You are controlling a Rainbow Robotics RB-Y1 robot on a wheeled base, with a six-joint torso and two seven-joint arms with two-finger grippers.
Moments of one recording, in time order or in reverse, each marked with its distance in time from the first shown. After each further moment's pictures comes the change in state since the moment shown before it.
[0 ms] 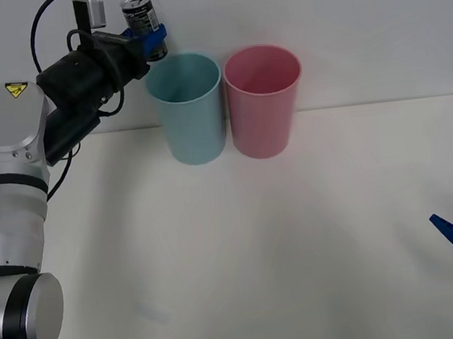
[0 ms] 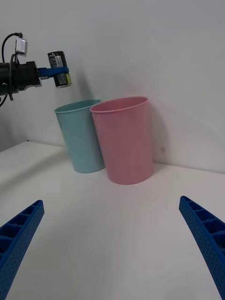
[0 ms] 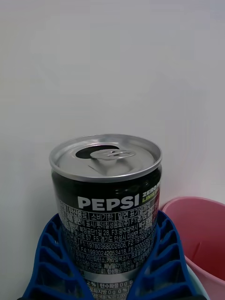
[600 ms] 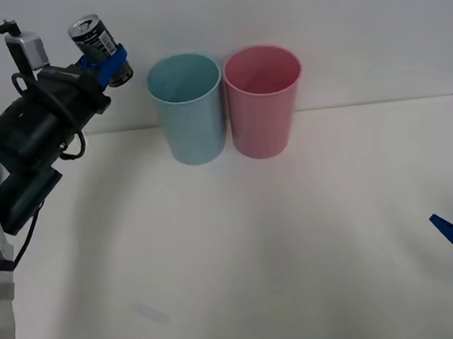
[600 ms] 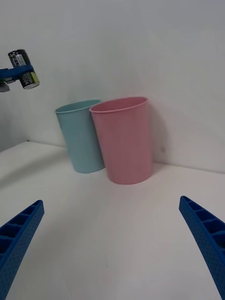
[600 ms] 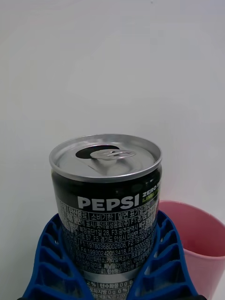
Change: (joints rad) right arm 0.000 0.000 0.000 0.000 0.000 0.000 0.000; left arm 0.378 0.001 0.043 -0.492 0.076 0.000 0.136
